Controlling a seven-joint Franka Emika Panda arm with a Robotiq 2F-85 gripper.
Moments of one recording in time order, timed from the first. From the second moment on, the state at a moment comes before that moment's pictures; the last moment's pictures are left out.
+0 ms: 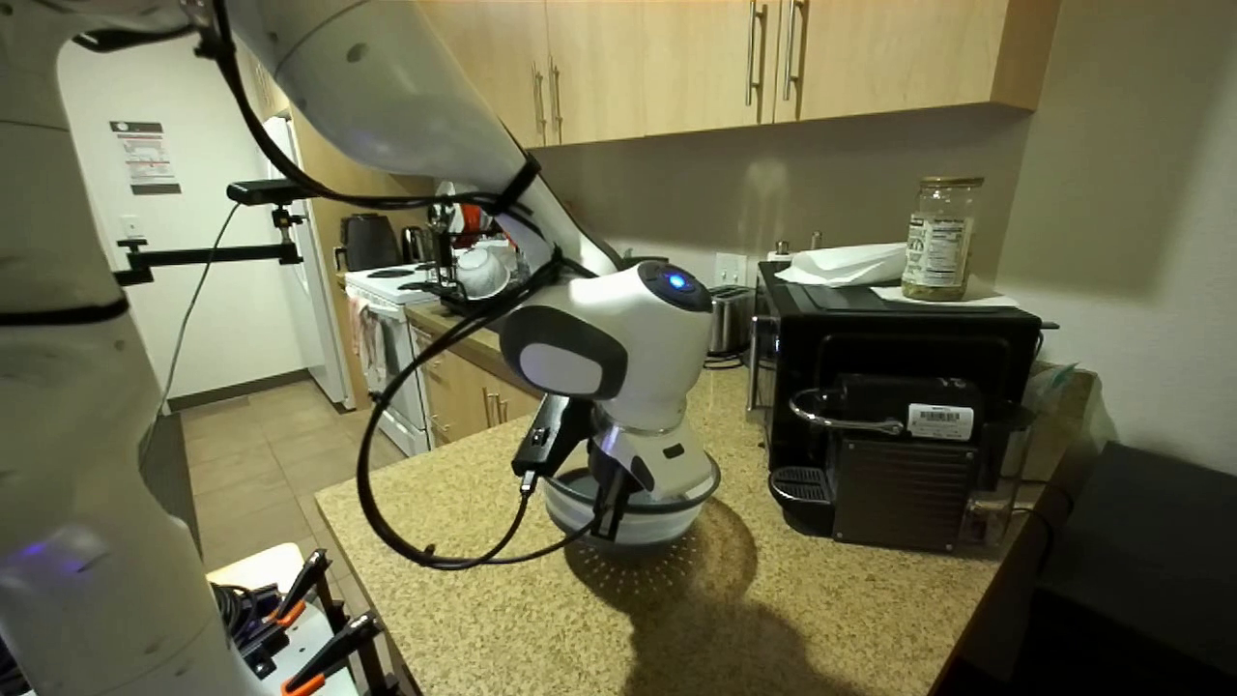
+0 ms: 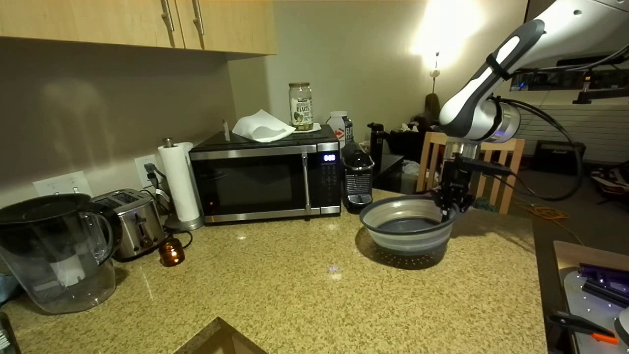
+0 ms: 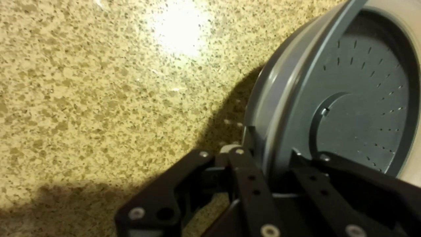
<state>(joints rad) -0.19 0.08 -0.21 -2.53 0.54 2.39 0.07</state>
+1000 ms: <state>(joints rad) -0.20 0.12 -0.21 -2.64 0.61 2.61 0.07</state>
